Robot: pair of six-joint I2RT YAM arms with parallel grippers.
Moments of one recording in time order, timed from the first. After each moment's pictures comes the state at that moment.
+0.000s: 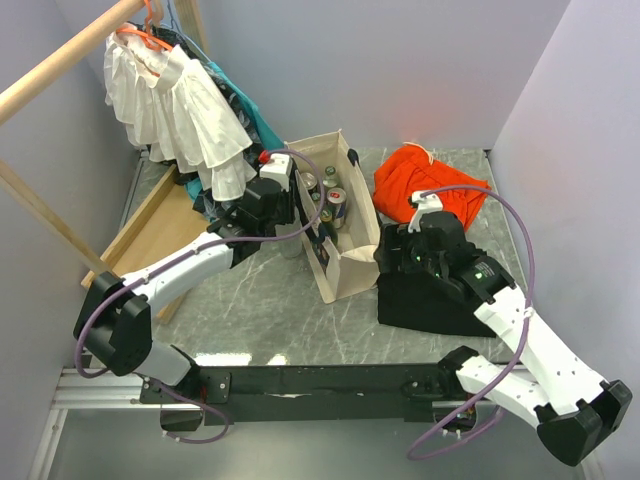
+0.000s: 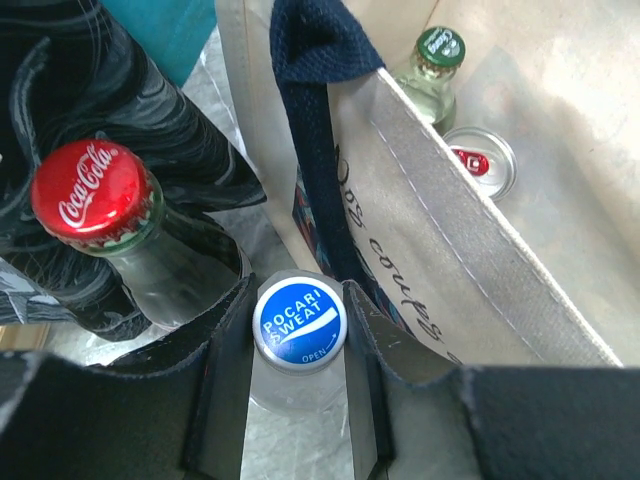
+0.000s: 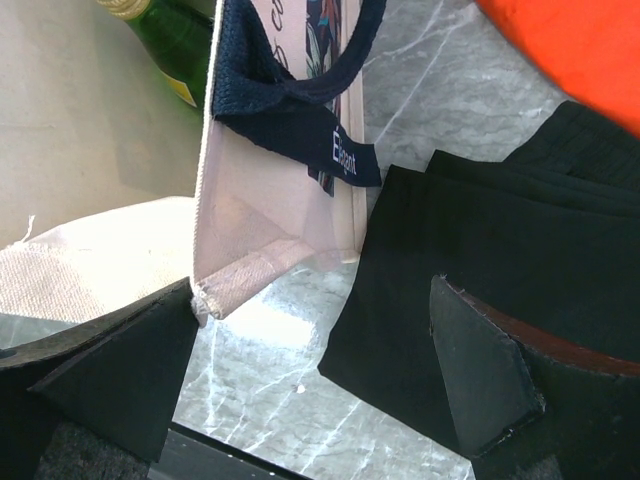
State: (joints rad) left arm -0.63 1.46 1.07 0.01 -0.32 -0.25; right arm 0.53 0.90 0.93 -0.64 0.10 0.31
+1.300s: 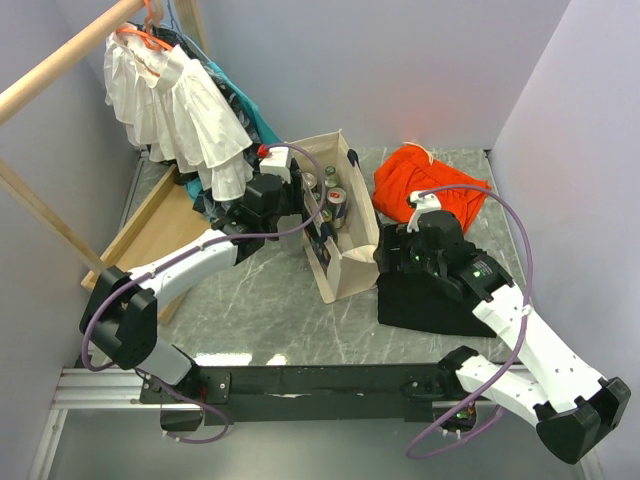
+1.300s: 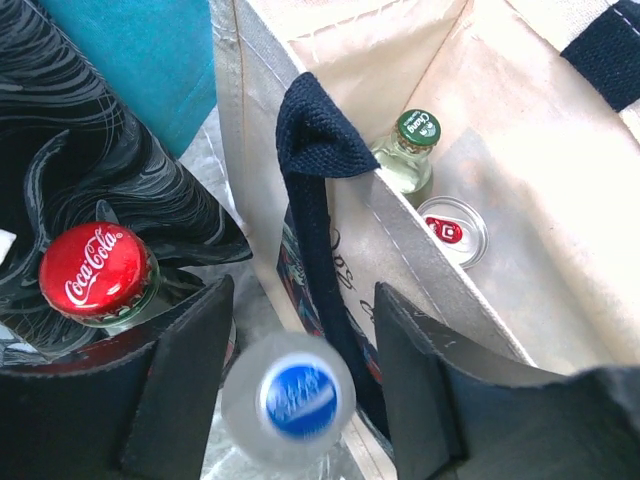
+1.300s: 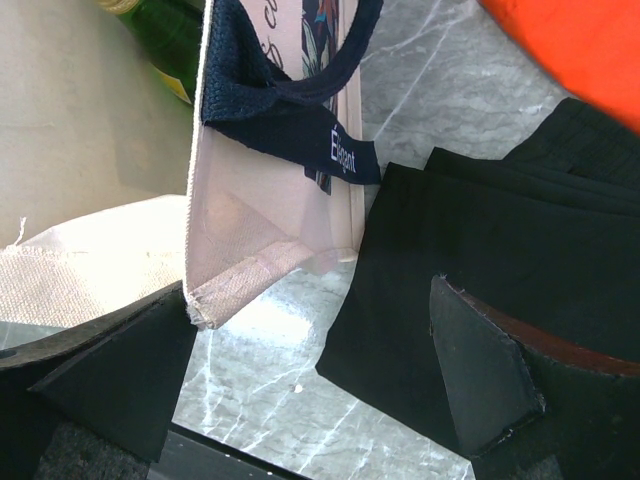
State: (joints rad) left arm -0.63 1.50 1.09 0.13 -0.35 -0.27; right arm 0.53 0.92 0.93 -0.64 0.10 0.31
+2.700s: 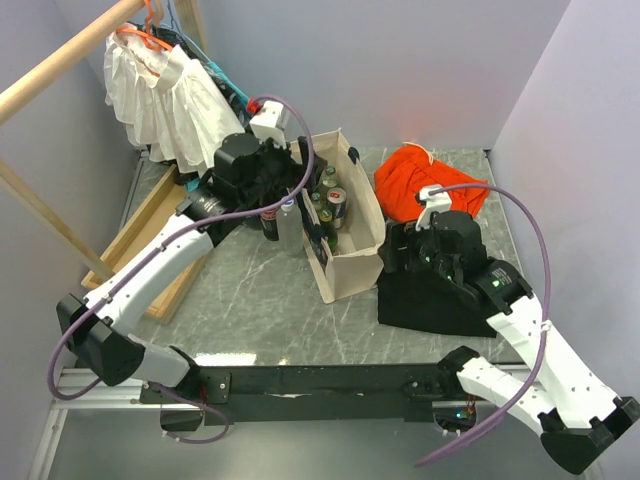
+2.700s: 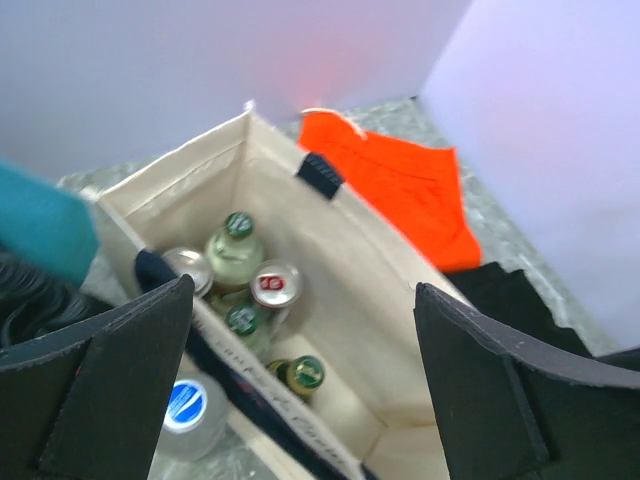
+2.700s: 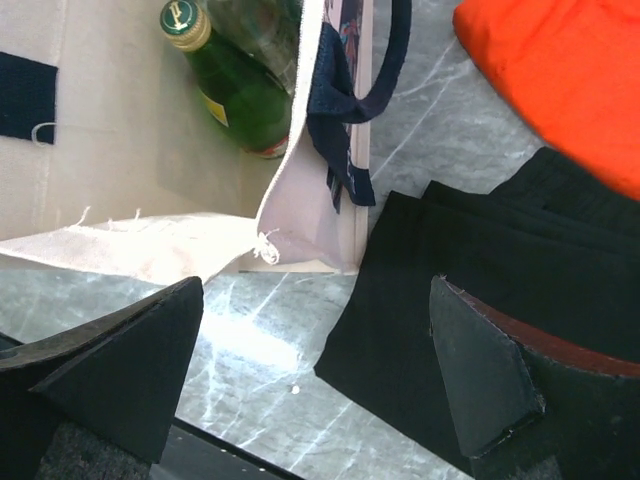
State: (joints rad) left arm -0.63 1.39 1.44 -0.17 -0.05 -0.29; right arm 0.54 0.84 1.00 -0.69 0.09 0.25
